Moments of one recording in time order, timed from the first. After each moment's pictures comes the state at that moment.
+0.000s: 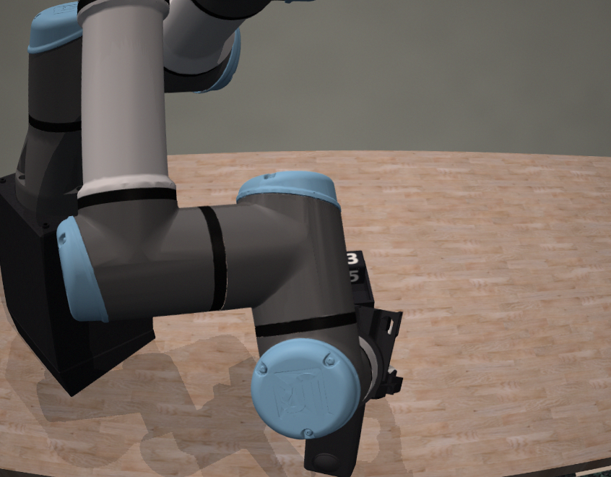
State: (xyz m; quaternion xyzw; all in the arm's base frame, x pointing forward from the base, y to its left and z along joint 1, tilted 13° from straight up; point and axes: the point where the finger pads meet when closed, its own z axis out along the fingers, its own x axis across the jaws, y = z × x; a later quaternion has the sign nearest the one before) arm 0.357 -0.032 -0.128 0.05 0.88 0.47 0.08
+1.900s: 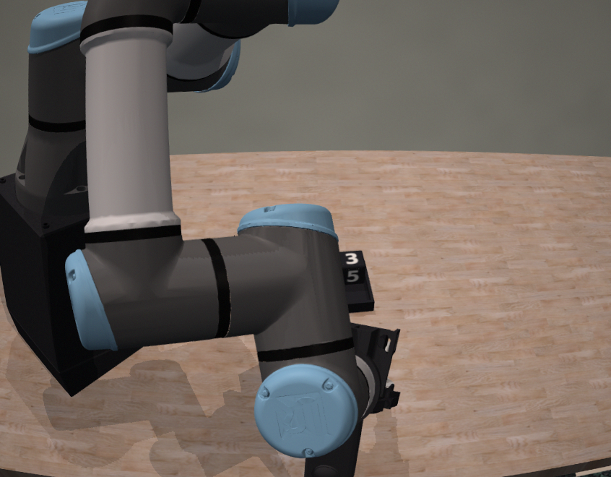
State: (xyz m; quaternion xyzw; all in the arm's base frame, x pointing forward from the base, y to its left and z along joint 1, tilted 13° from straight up) arm 0.360 -0.028 -0.152 0.05 0.88 0.47 0.08
